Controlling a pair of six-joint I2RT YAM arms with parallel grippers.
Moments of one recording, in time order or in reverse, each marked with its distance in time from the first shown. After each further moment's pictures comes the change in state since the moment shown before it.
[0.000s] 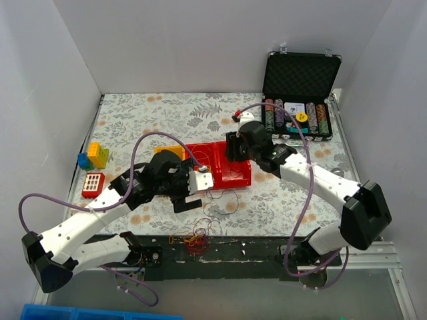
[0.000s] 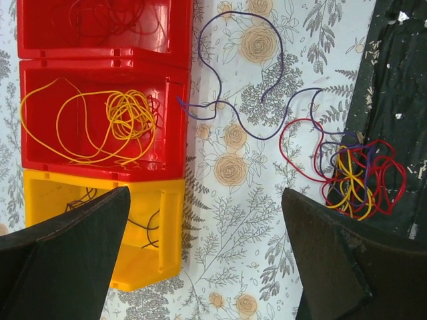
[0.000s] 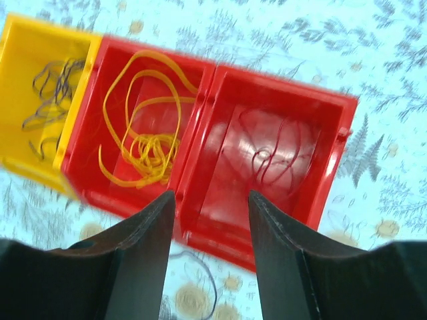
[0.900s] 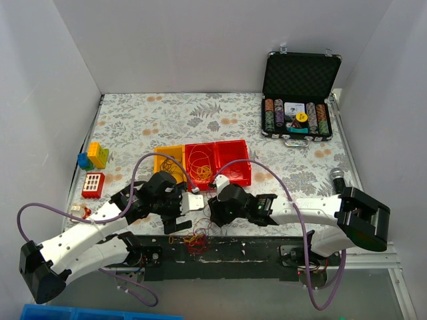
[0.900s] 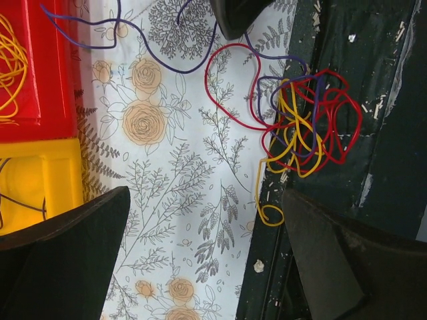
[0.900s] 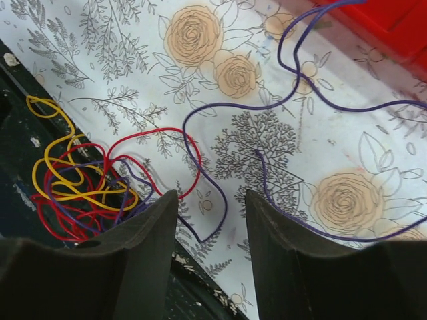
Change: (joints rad) left arm 0.002 -0.132 -0.278 -0.045 0.073 -0.032; right arm 0.479 -0.084 -0.467 0.230 -0.023 0.148
